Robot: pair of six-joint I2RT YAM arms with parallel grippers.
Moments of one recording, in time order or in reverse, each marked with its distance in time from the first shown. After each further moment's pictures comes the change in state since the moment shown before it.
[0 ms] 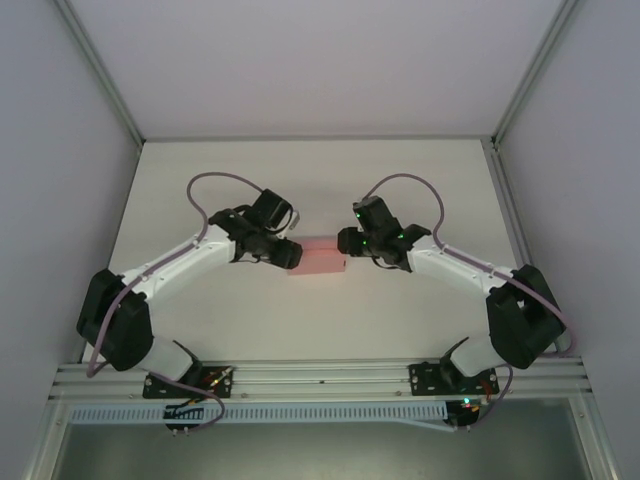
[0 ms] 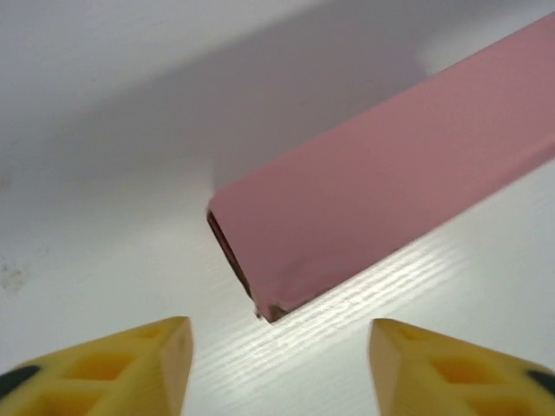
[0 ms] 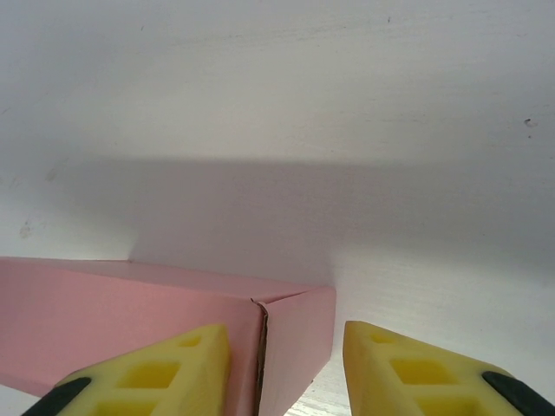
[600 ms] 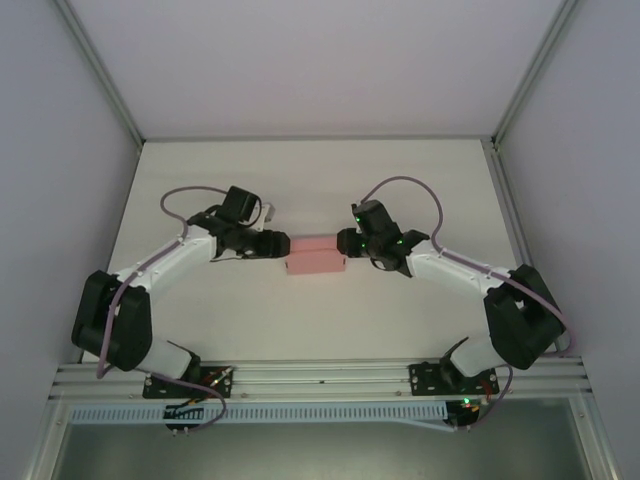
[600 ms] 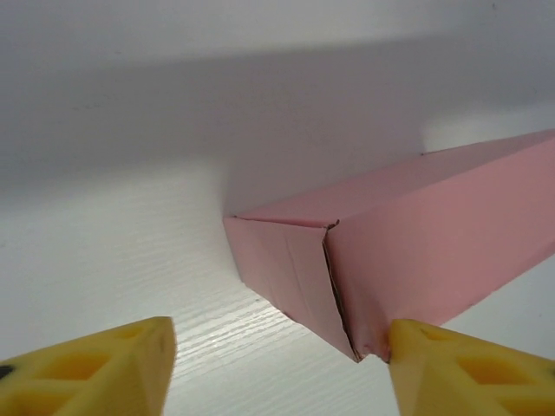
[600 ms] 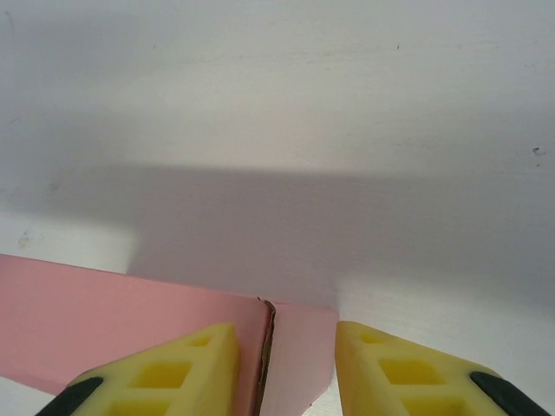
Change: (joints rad) left arm 0.225 -0.013 -0.170 0.214 0.278 -0.134; right arm 0.009 -0.002 -0.057 0.112 0.023 -0.029
